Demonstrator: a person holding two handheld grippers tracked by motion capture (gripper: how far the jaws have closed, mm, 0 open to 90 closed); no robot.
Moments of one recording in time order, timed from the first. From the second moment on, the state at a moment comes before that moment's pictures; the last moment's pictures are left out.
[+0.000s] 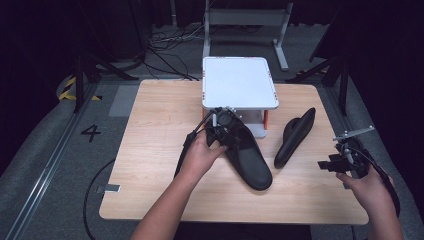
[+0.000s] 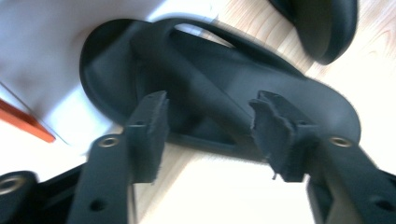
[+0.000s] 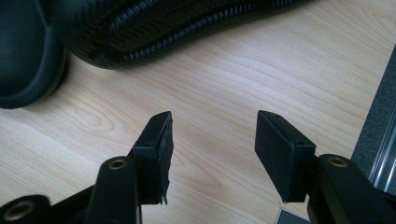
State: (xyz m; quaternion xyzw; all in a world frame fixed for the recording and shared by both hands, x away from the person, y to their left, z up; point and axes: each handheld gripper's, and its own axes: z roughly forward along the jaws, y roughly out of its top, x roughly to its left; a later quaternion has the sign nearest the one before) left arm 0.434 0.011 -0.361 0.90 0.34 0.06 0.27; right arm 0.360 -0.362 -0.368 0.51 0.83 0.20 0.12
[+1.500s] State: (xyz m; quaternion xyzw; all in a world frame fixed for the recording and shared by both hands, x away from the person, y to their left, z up) left arm 0.397 0.069 -0.402 0.87 0.45 -0.02 0.22; right arm 0.387 -0.324 -0.372 0.46 0.86 0.19 0.12
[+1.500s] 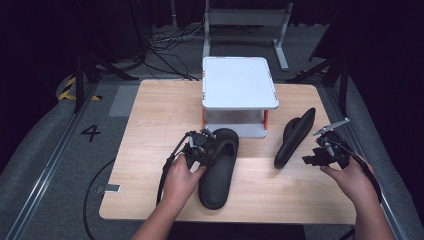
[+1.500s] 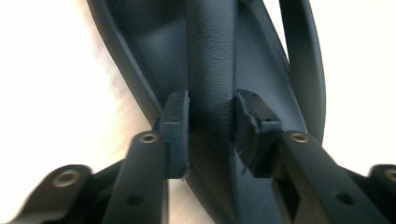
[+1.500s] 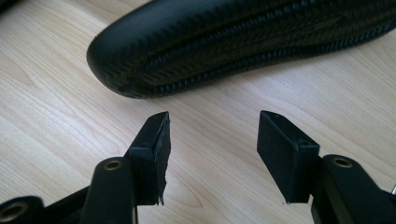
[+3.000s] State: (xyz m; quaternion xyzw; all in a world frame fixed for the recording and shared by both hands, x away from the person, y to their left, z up) left arm 0.361 0.080 -0.424 0.90 0.40 -0.08 0.15; right arm 0.377 -0.191 -0.413 0.34 0.92 0.16 0.08
